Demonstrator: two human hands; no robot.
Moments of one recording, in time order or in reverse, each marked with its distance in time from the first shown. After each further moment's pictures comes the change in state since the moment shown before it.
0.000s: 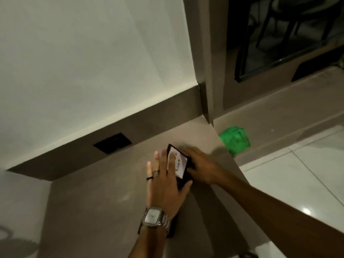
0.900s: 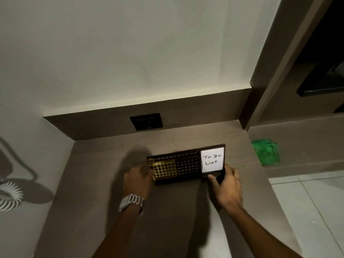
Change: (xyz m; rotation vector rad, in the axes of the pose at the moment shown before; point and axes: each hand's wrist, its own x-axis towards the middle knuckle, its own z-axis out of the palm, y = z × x) left_hand -0.053 -0.163 0.013 -0.609 0.010 -0.756; right_hand -0.036 -0.037 0.082 -0.086 0.410 0.526
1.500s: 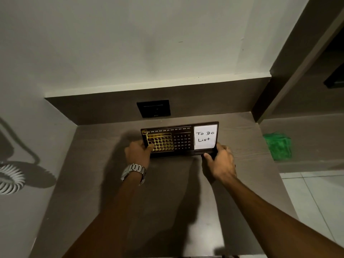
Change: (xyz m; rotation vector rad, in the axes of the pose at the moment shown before) left_hand 0.057 -0.003 0.002 -0.232 0.055 -0.089; right_hand 0.037 -0.049 0.033 -0.047 -0.118 -0.034
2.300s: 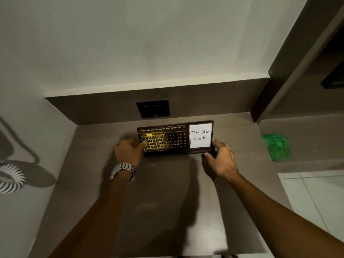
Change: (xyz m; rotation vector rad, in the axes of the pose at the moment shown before) left_hand 0.010 -0.005 -0.025 0.158 0.051 0.058; right_hand 0.003 -0.002 -0.016 0.065 -0.057 -0.075
